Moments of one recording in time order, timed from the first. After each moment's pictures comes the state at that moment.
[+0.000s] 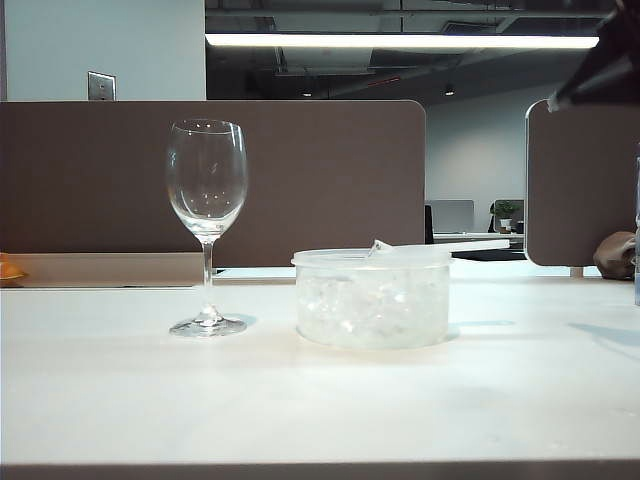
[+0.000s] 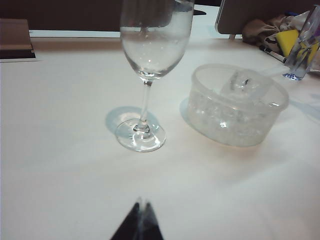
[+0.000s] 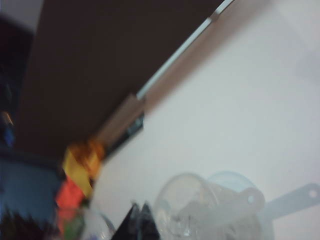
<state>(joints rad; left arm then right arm) -0.04 0.01 0.01 -0.14 0.49 -0.04 0.01 1.14 0.67 0.27 -0.47 0.96</state>
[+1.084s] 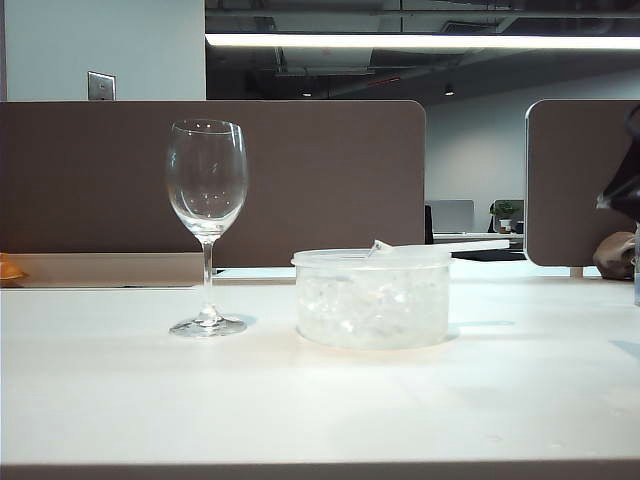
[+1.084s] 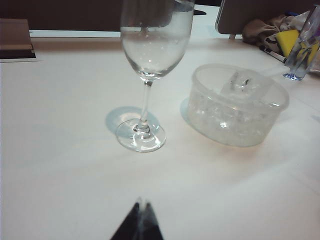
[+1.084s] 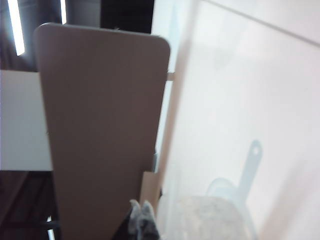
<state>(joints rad) -0.04 0.00 0.01 -0.14 0.49 -0.04 0.26 1.25 0.13 1.06 0.12 1.46</state>
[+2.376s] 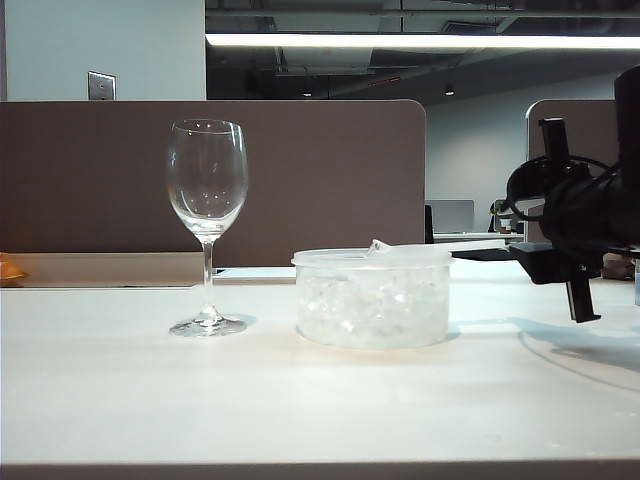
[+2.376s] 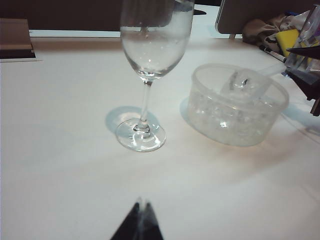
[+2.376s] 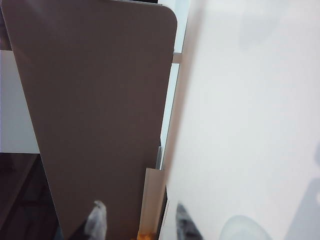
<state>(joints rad) -0.04 0.01 0.01 -0.14 0.49 -0.04 0.27 1.82 0.49 1.32 0.05 1.47</state>
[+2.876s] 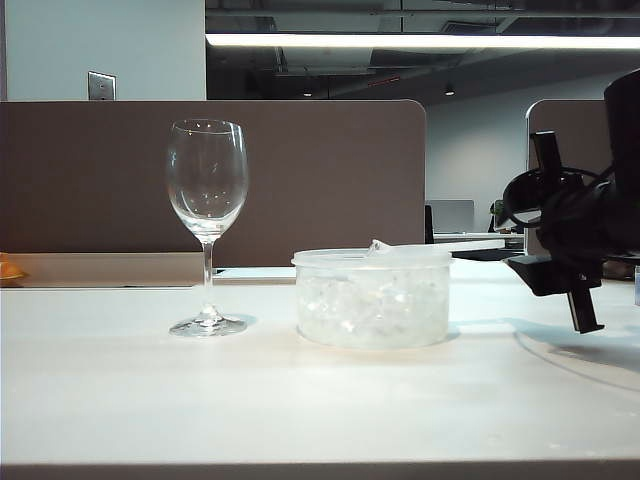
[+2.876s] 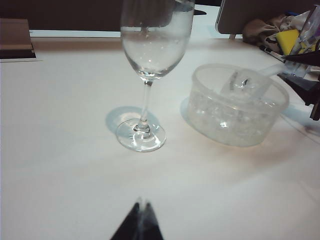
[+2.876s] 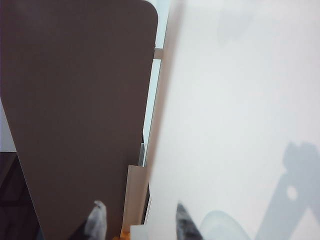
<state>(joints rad) -0.04 0.01 0.01 -0.14 0.49 -0.04 0.27 1.82 0.50 1.24 0.04 1.45</state>
